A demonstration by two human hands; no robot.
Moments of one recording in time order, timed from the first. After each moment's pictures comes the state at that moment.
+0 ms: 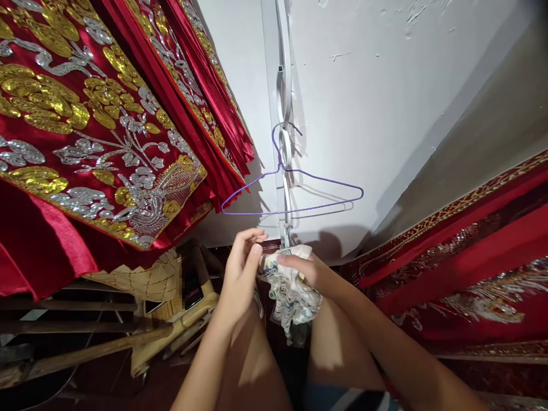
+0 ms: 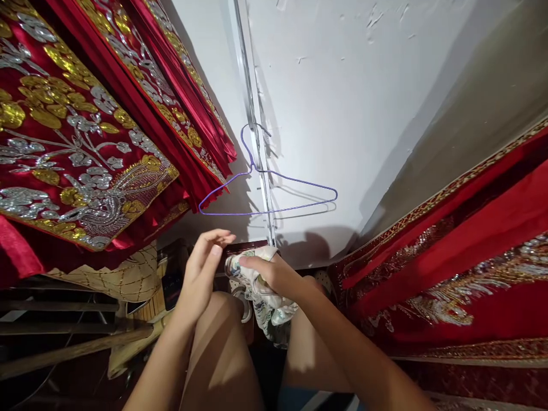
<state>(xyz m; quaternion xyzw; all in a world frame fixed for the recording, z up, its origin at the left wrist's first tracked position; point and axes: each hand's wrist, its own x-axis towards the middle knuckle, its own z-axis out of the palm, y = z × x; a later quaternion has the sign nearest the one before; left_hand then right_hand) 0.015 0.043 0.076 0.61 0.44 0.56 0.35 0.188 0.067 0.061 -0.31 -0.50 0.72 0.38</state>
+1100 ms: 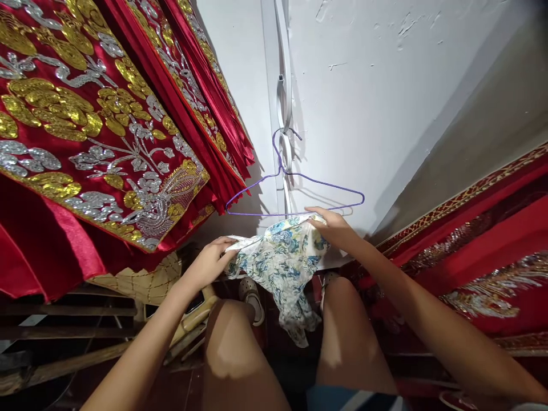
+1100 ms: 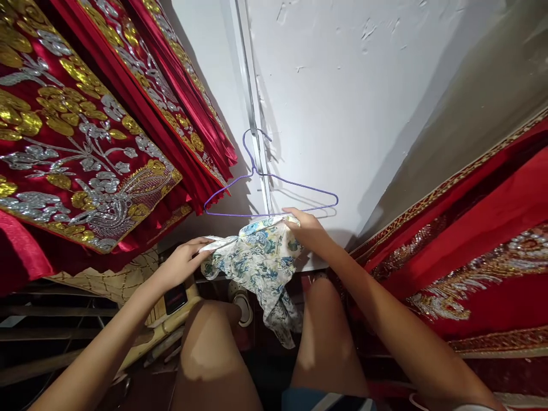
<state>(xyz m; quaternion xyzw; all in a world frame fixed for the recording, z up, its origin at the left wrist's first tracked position) -0.095 0.104 0.061 0.80 0.53 0.19 0.18 0.258 0.146 0.057 -0.54 -0.71 0.28 0.36</state>
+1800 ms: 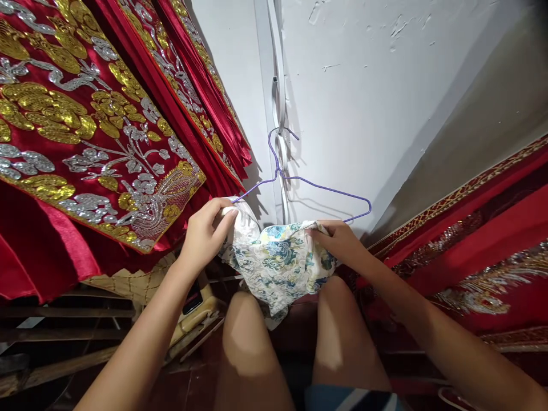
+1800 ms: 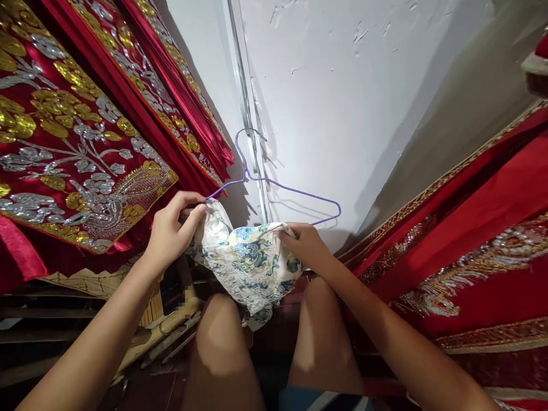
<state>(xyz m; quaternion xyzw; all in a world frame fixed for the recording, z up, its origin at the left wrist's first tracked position) -0.050 0.109 0.134 0.77 0.49 0.41 0.01 0.253 0.106 0.071 -0.49 -0.69 0.34 0.40</state>
